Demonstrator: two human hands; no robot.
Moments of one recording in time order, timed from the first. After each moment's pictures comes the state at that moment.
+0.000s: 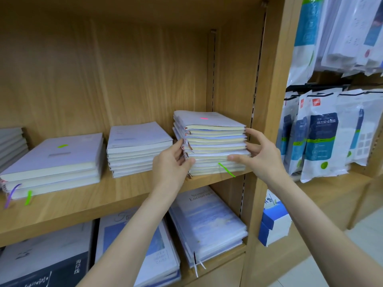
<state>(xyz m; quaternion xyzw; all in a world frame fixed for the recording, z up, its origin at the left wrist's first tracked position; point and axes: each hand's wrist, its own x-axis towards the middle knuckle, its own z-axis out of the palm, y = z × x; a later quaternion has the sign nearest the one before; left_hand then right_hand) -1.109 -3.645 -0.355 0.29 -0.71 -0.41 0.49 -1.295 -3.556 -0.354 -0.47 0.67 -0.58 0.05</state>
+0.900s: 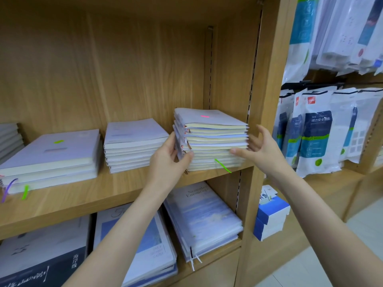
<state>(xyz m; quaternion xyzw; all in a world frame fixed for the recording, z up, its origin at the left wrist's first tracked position) -1.107 -3.650 -0.361 0.24 -0.73 -0.42 0.49 -1.296 -3.544 -0.345 -0.45 0.63 -0.62 0.13</state>
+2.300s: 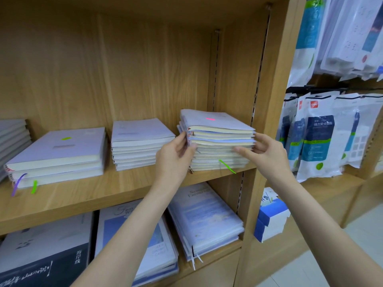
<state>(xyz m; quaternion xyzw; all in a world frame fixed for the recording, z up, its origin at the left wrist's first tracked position) -1.104 -3.633 -0.349 0.25 -0.70 -0.41 0.53 -1.278 -3.538 -0.344 -0.44 0.66 -0.60 0.02</state>
